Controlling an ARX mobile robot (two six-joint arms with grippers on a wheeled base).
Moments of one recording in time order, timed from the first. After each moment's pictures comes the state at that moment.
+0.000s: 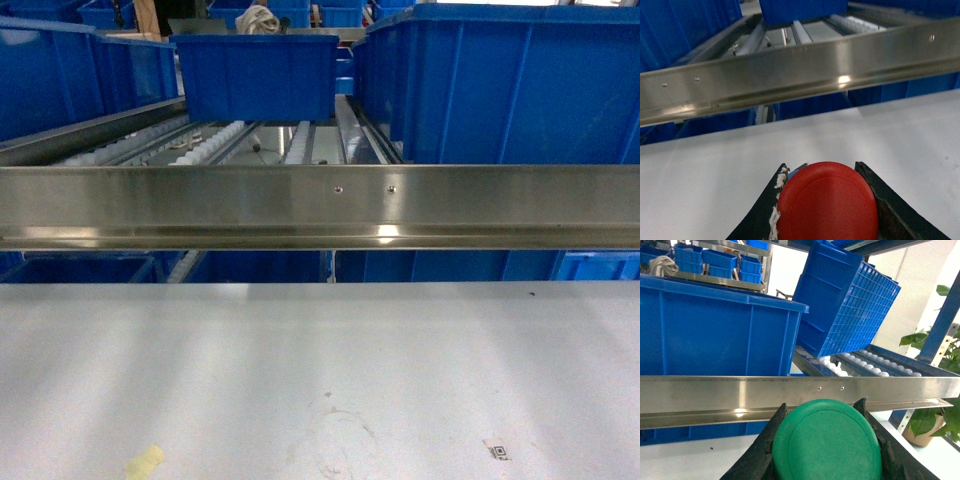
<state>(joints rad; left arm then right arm) 0.02 0.47 0.05 0.19 0.04 0.13 -0.16 0.95 0.18 0.88 0.11 -0.16</state>
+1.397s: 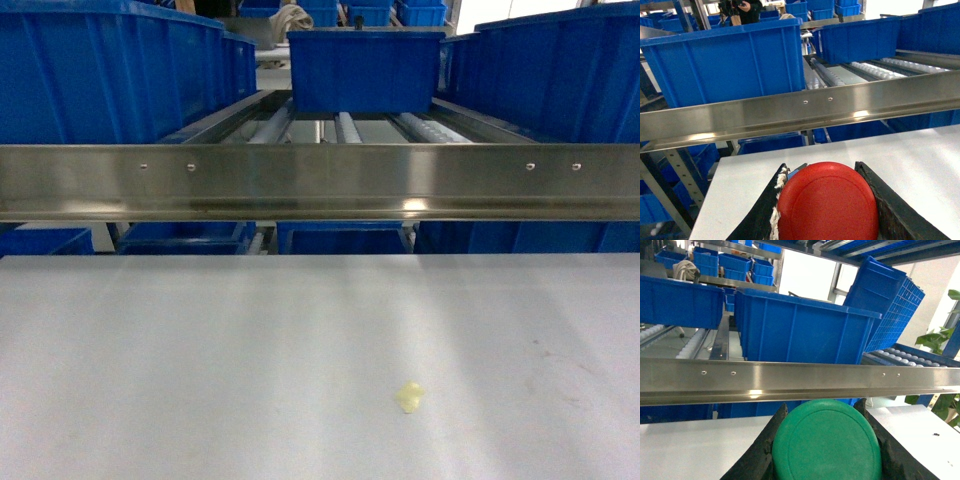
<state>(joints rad) 0.04 0.27 0.11 0.09 0.04 0.11 -0.16 0.95 0.18 0.88 0.11 -0.16</state>
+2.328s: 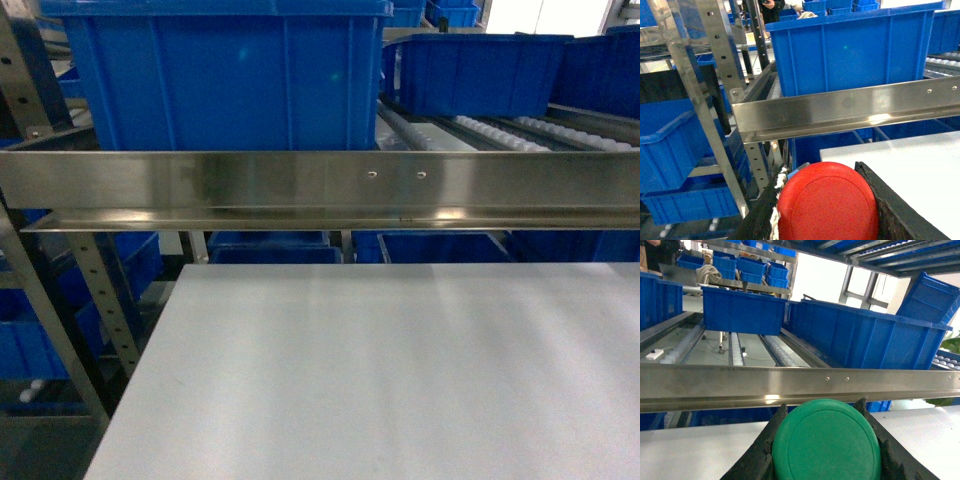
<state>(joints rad) 0.04 0.27 0.11 0.09 0.04 0.11 -0.16 0.95 0.18 0.88 0.11 -0.16</state>
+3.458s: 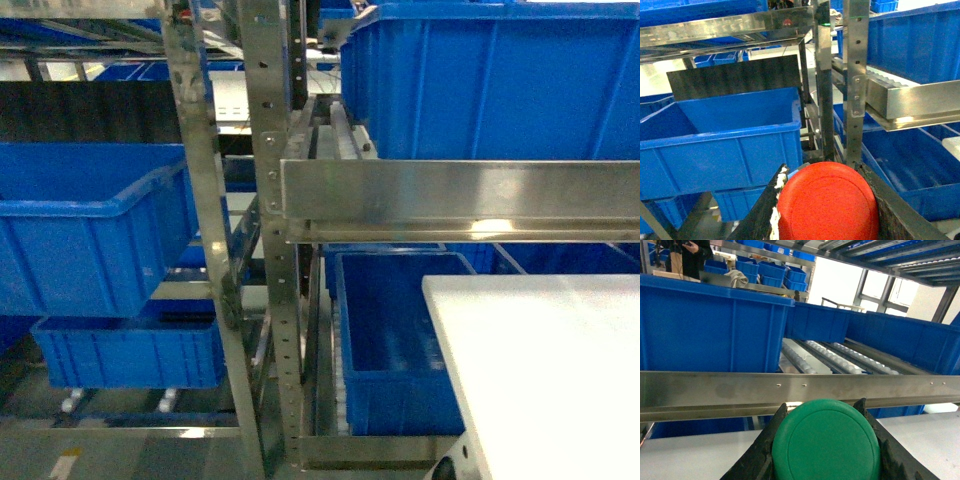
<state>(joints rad) 0.04 0.26 0.11 0.09 0.04 0.11 -0.16 0.95 0.18 0.88 0.11 -0.16</state>
